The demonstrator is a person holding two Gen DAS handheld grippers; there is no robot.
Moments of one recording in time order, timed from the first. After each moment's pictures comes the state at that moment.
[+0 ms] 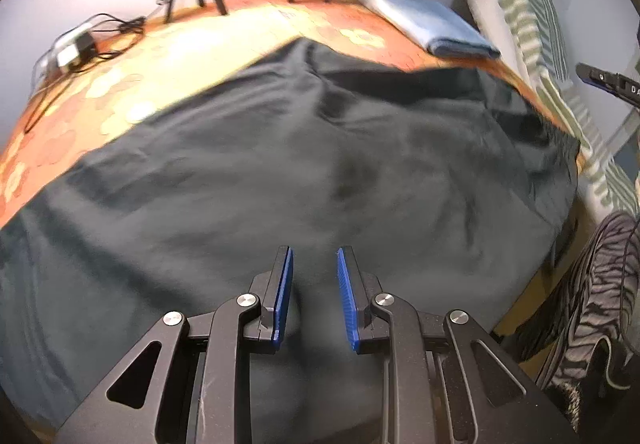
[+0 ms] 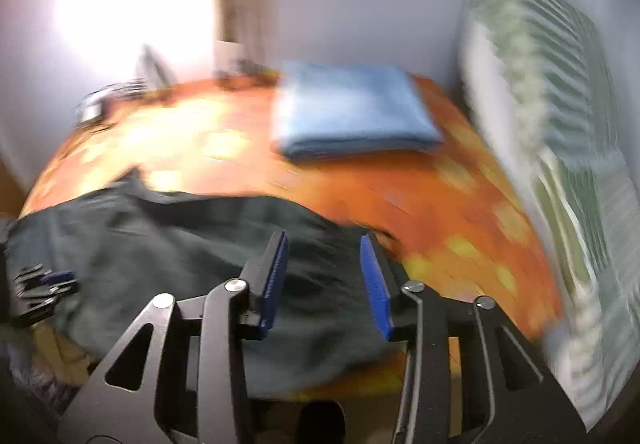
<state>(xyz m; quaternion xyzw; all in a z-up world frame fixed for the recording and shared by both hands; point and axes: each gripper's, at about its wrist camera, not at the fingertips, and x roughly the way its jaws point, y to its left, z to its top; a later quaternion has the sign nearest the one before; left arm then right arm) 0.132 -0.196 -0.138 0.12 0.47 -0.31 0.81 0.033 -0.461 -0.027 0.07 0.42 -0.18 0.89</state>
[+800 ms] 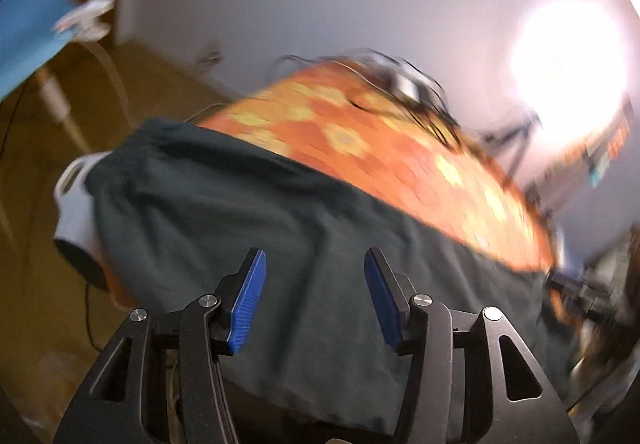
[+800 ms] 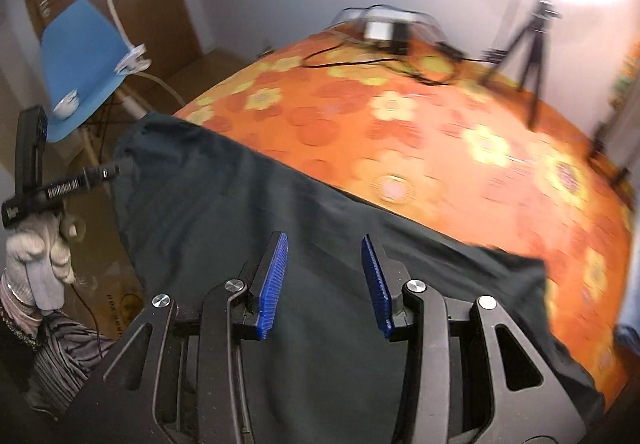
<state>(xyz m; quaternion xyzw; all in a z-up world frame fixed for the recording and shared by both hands) 0.175 0.136 -0.116 -0.23 0.40 0.01 0.89 0.267 -0.127 -0.086 -0.05 0.49 0.20 0.85</state>
